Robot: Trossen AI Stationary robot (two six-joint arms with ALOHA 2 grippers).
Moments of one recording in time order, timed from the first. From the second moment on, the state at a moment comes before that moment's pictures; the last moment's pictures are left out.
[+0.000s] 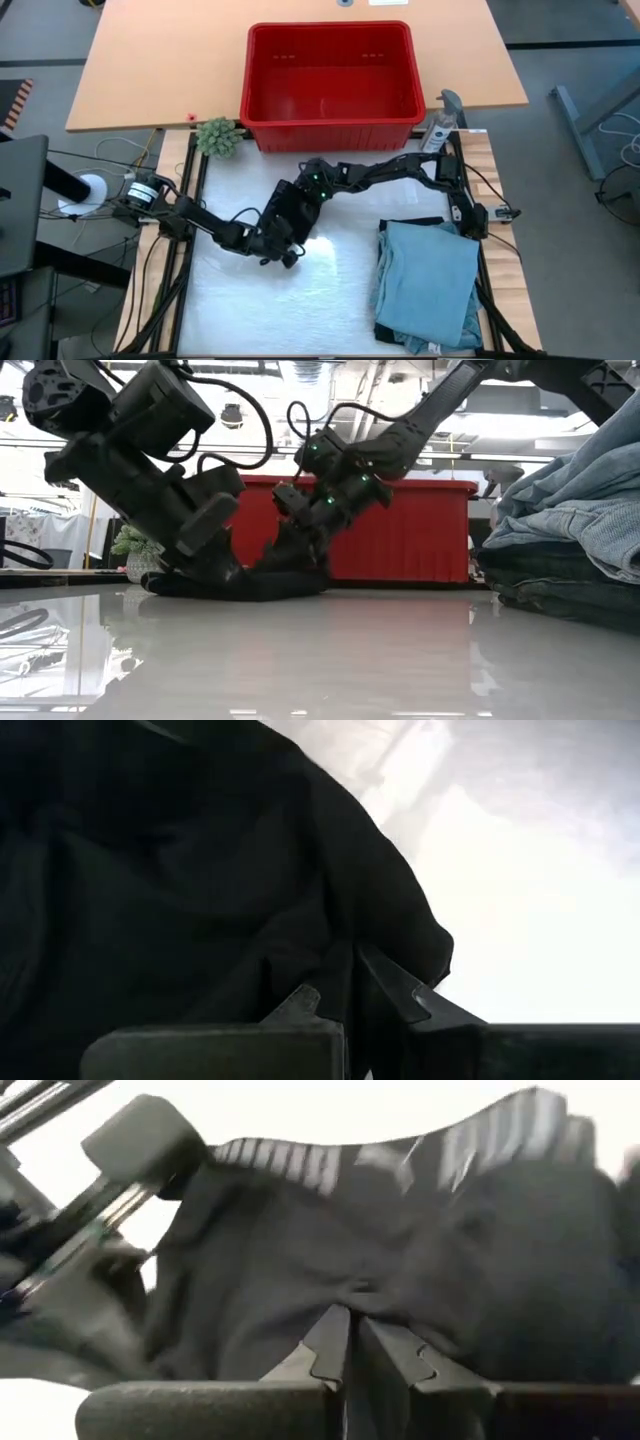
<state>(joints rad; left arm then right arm) -0.26 1.76 0.57 0.27 -0.52 -0.69 -0.25 2.15 1.38 0.08 -0.32 0.25</state>
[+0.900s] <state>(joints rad) -0.40 1.68 0.56 0.23 -0.44 -0.74 -0.42 2.01 1.47 -0.25 -0.54 -0.08</state>
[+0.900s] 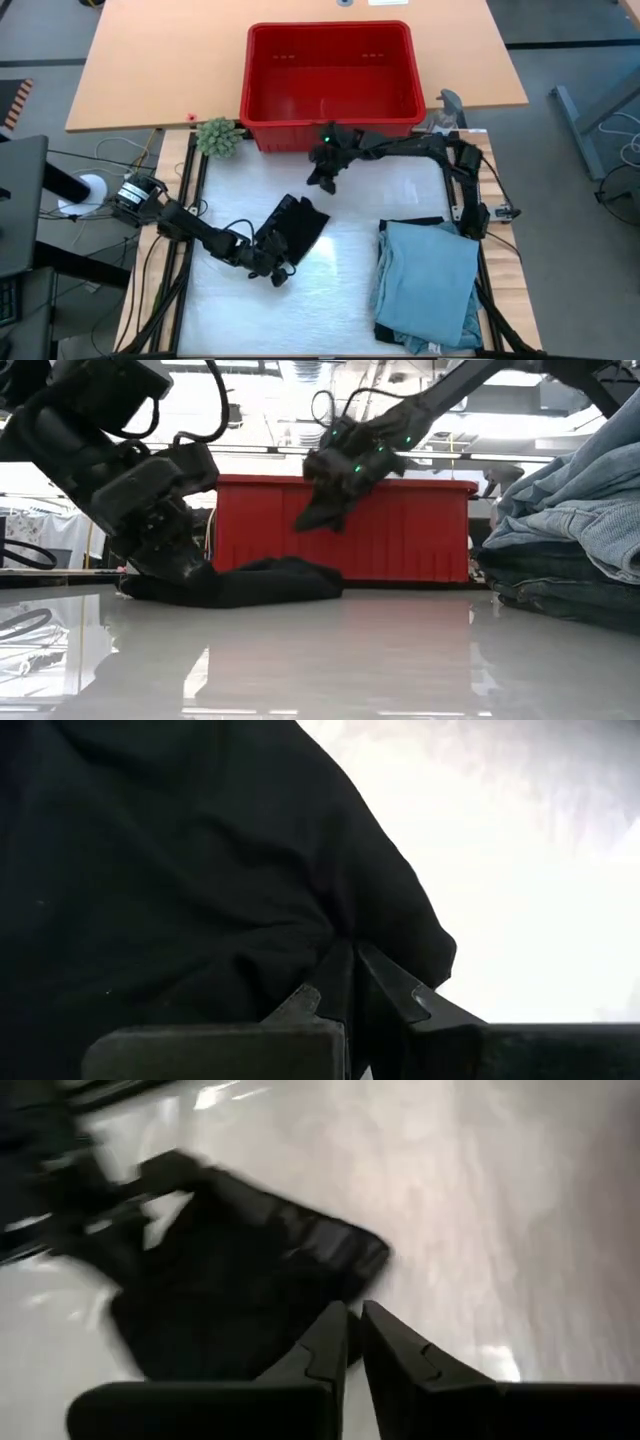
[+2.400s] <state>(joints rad) -0.58 1.29 0.57 -0.43 -0.75 -1.62 -0.18 2.19 1.46 -0.16 -0.28 0.17</state>
